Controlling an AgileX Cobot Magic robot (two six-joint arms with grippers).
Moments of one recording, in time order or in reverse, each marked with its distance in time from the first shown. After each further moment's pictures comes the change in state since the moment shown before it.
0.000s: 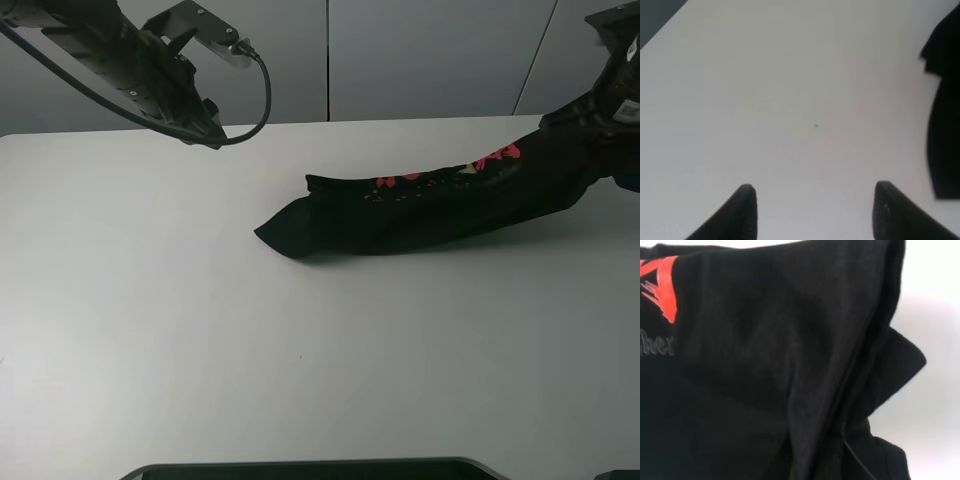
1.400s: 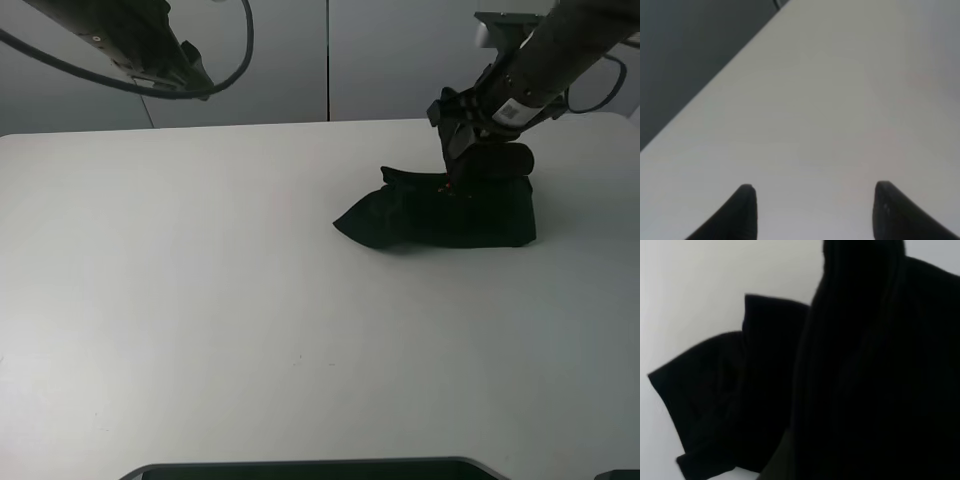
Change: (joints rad) left arm 0.000 -0.173 0.000 -0.001 0.009 0.000; right arm 0.207 0.106 -0.038 0.654 -0.086 -0.408
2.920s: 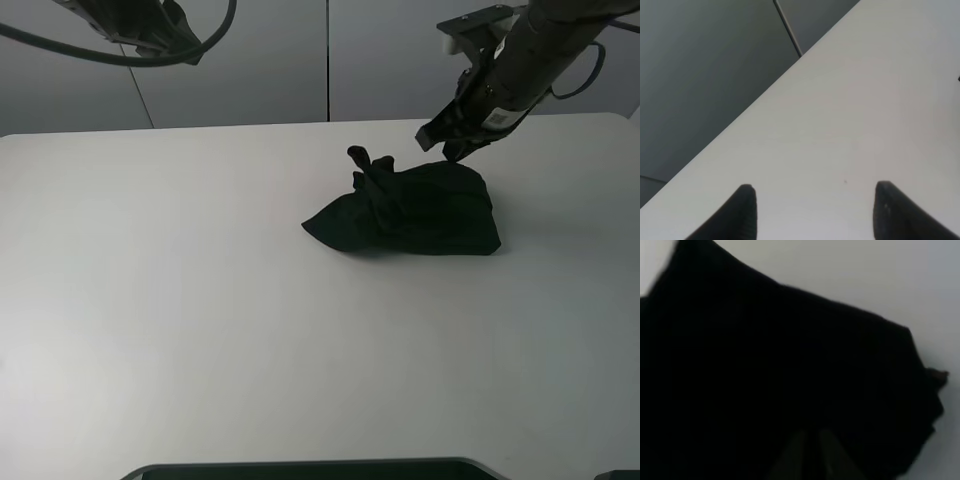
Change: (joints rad) left arm 0.000 -0.068 0.000 0.000 -0.014 0.000; right arm 0.106 -0.049 0.000 -0.269 0.025 0.053
